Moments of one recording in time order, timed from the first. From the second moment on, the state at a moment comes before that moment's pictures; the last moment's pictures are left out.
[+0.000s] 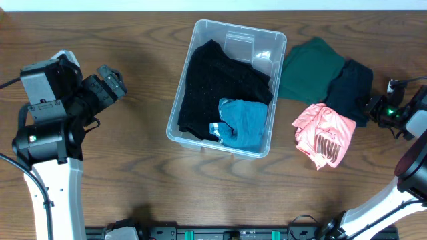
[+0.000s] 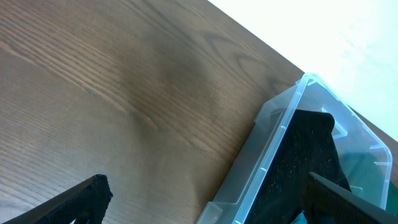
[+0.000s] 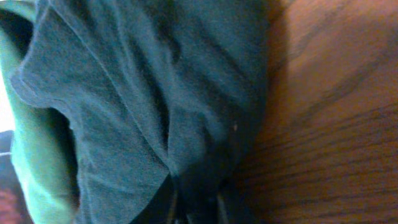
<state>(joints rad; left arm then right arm) 0.21 1.17 1.28 -0.87 0.20 -0.43 -0.62 2.03 1.11 -0.20 -0.75 0.10</state>
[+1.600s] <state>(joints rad) 0.21 1.17 1.28 -0.87 0.20 -0.43 0.14 1.77 1.10 0.50 -0.61 0.47</state>
